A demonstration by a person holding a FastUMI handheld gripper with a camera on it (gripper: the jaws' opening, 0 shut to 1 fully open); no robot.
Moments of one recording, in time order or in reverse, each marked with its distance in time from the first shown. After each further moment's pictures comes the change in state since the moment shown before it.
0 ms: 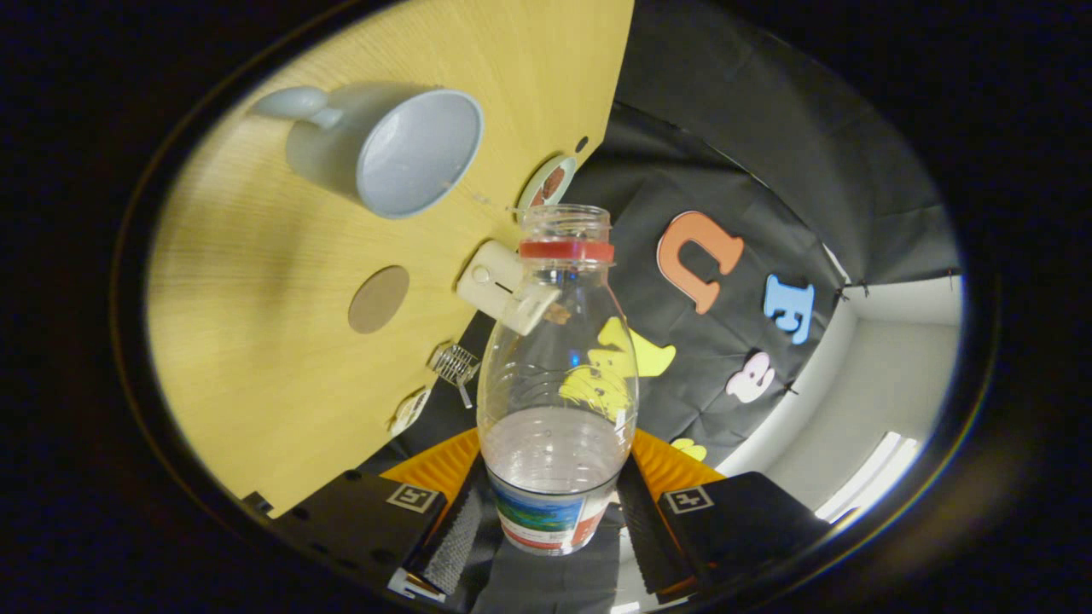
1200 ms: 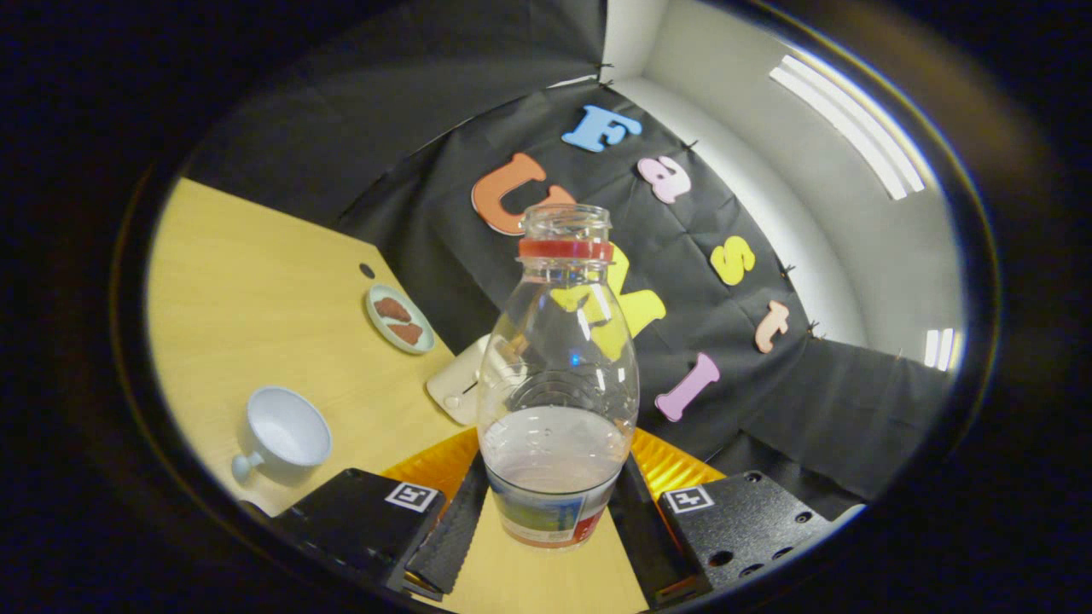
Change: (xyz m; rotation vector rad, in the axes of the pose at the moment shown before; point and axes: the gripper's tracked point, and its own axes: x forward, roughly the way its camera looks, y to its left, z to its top) arm -0.016 -0.027 -0.016 1.294 -0.083 -0.025
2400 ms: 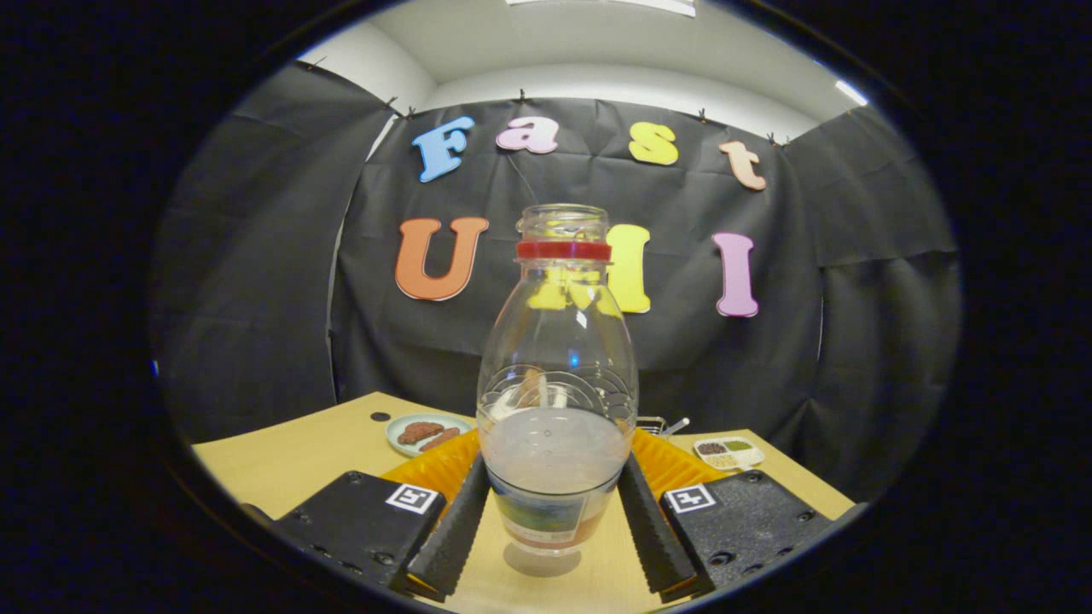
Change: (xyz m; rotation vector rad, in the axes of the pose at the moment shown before) arm 0.112 -0.027 -0.014 0.719 0.042 0.152
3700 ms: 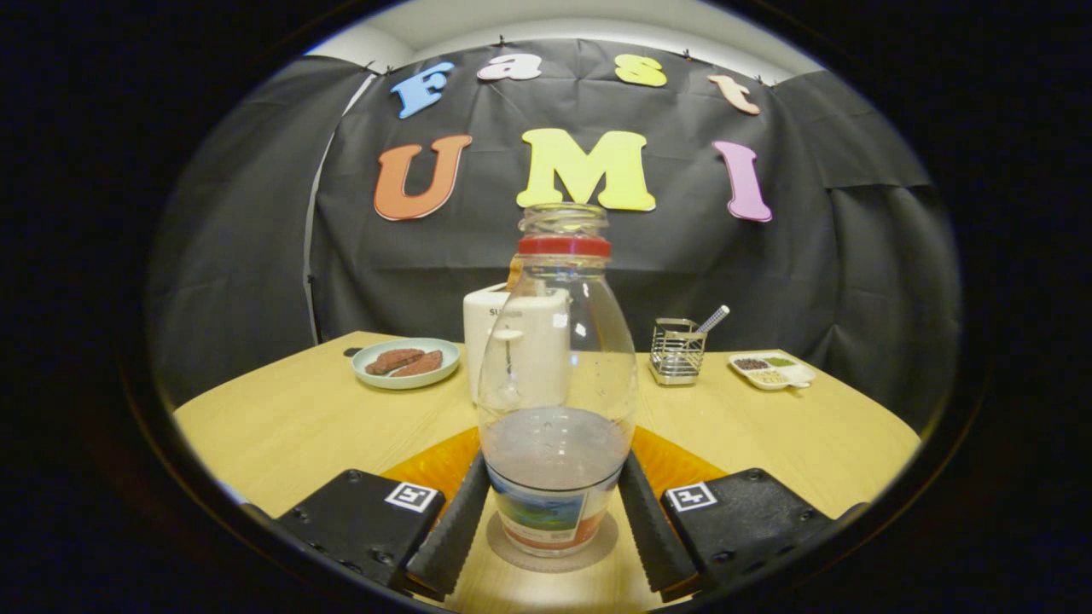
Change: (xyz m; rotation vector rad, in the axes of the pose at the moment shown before) arm 0.071 0.003 -0.152 0.059 0.170 -0.009
